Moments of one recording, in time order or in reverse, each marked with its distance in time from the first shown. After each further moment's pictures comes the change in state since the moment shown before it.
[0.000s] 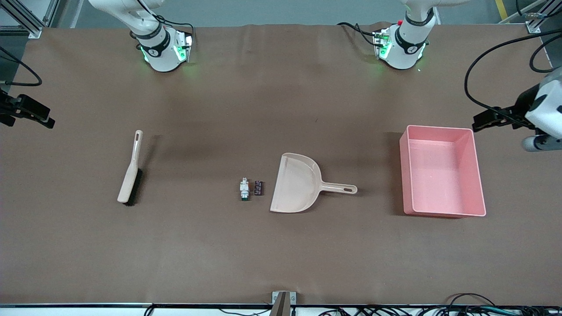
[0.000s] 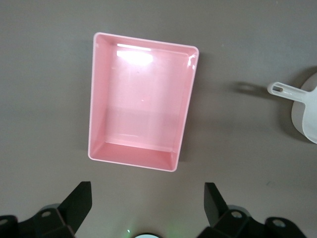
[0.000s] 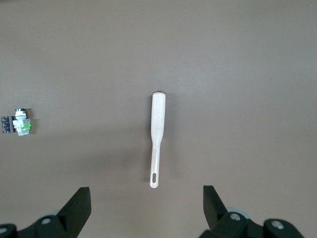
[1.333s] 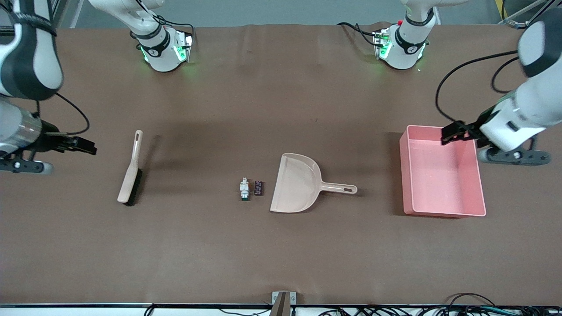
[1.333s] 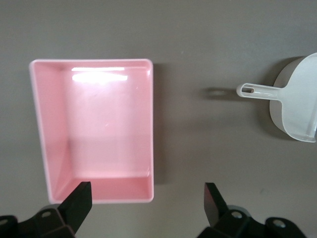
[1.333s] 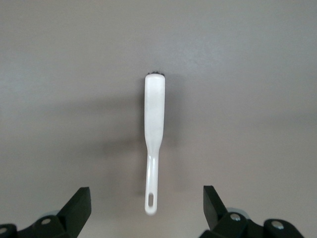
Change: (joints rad) left arm -0.004 -0.011 -0.107 -0.249 -0.052 0.300 0.072; right arm -0.013 0.101 -0.006 -0.359 0.025 0.351 -0.003
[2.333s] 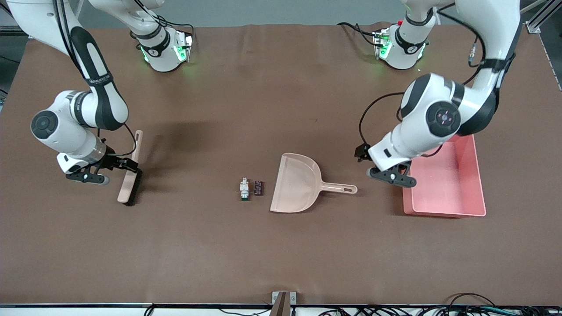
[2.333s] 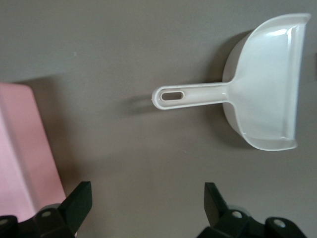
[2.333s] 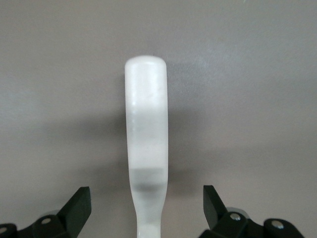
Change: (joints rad) left arm -0.027 0.247 -0.234 -0.120 0.071 0.338 -0.069; right arm 0.000 0.170 0.007 -0.345 0.054 0.603 0.001
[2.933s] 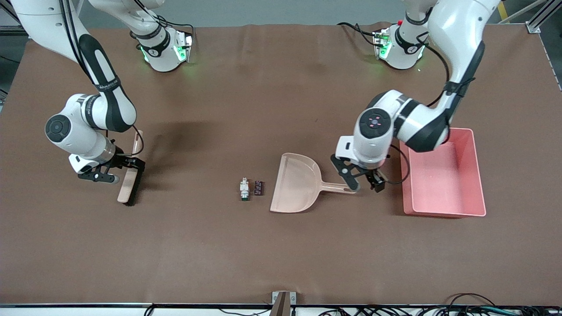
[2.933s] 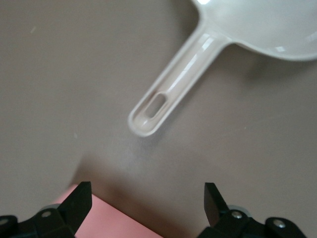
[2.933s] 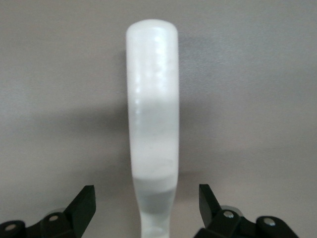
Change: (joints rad) left arm -0.127 0.127 -0.008 0.029 0.471 0.052 0.496; right arm 0.013 0.022 0.008 -0.031 0.019 0.027 0.000
